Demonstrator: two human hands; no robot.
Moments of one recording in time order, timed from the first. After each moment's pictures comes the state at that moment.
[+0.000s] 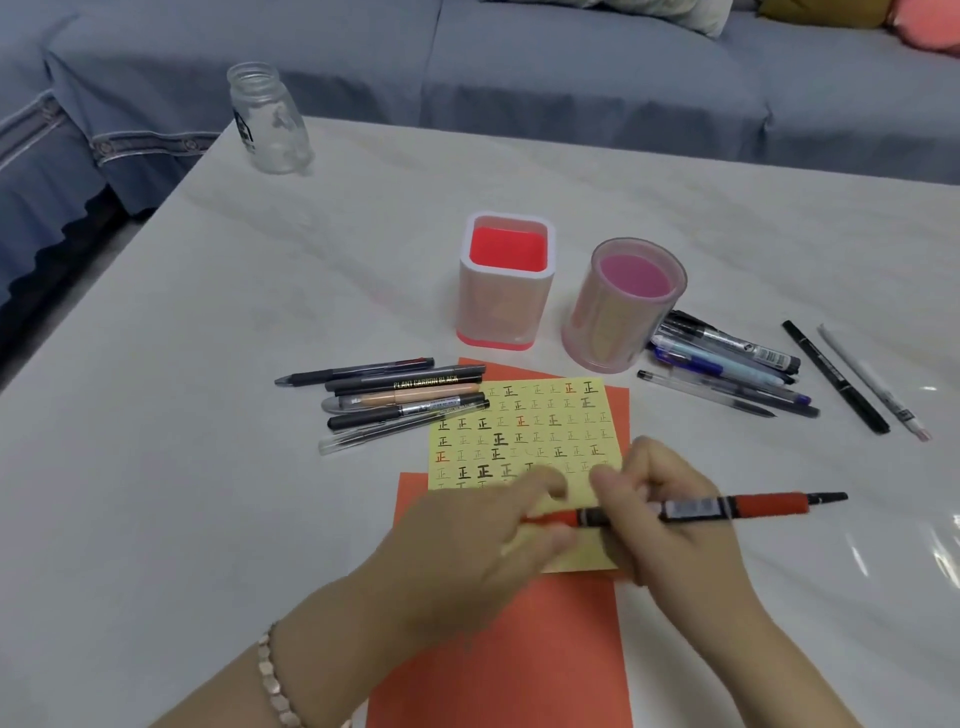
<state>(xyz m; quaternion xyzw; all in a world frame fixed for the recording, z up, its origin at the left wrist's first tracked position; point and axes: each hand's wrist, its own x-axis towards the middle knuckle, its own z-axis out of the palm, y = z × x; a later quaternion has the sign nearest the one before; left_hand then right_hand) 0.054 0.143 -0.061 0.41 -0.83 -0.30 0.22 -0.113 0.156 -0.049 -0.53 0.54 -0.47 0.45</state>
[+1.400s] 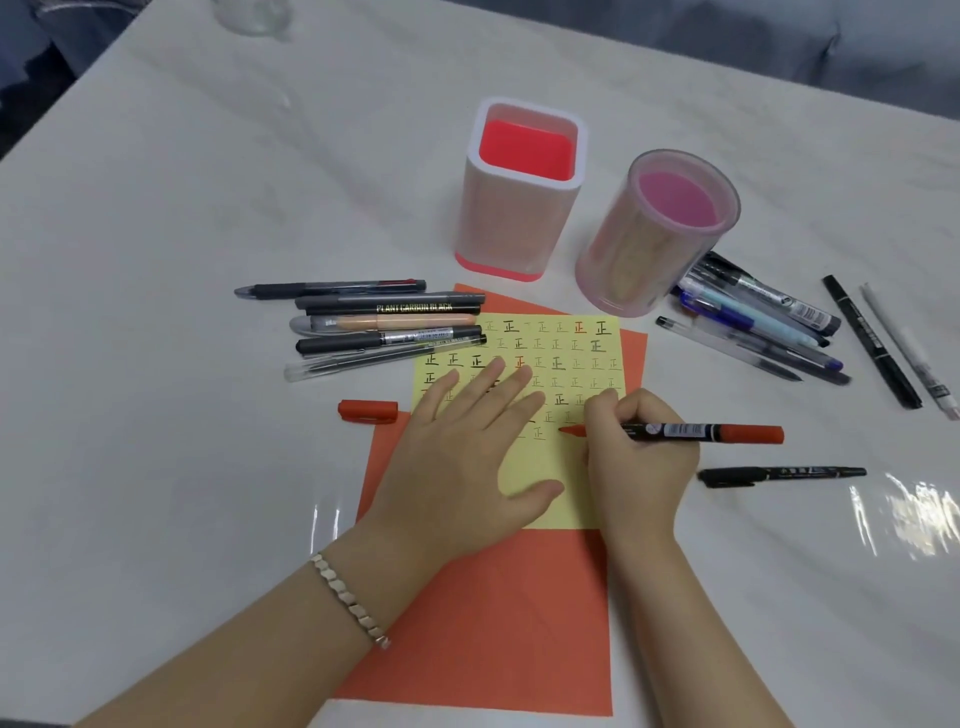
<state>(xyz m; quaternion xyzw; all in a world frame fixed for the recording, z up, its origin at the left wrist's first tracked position) 0.030 0.124 -0.138 0.52 -0.81 -0.16 0.21 -0.104 0.117 -0.126 -0.40 0.69 -0.54 0.27</state>
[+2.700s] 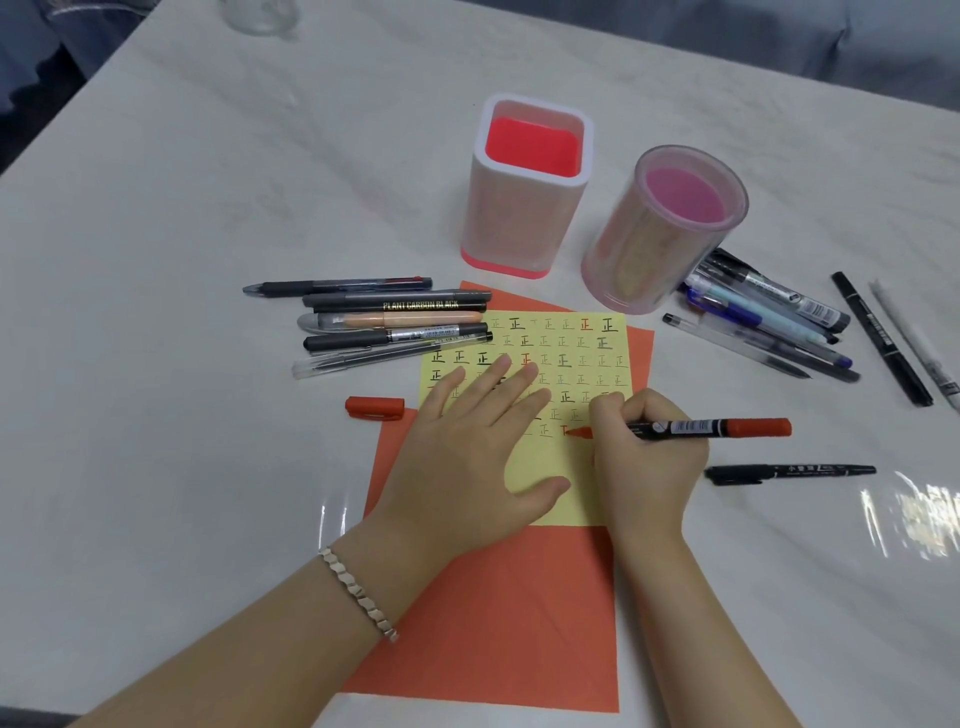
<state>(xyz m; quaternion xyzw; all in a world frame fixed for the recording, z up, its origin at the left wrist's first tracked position) 0.030 0.124 -0.139 0.52 -0.81 -0.17 0.22 -0.104 0.118 -0.126 -0.43 0.68 -0.54 0.25</state>
